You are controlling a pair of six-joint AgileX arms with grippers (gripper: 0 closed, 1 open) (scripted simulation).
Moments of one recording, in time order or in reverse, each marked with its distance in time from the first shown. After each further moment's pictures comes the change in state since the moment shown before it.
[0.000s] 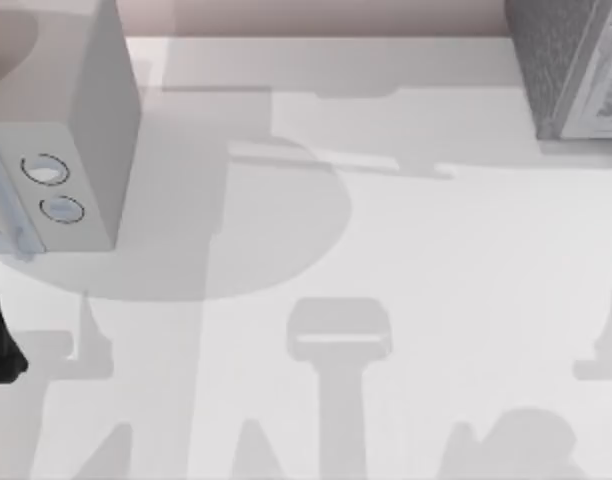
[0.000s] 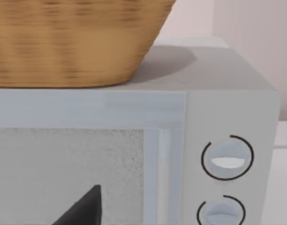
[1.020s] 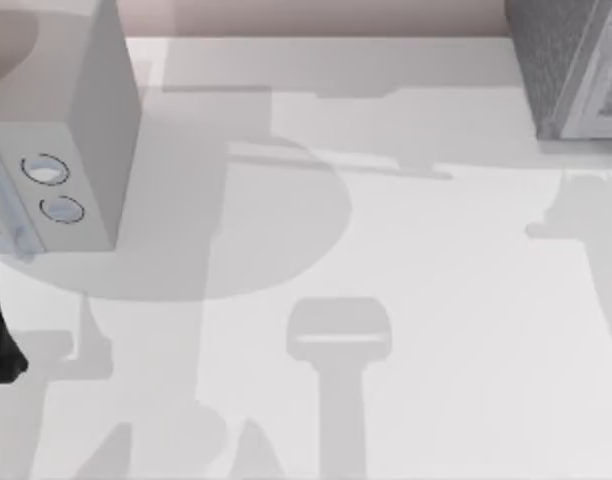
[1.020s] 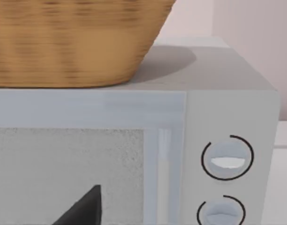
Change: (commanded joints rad) left arm 0.000 0.000 0.000 0.000 0.000 0.000; right arm 0.103 0.732 0.971 -0.227 0.107 0.008
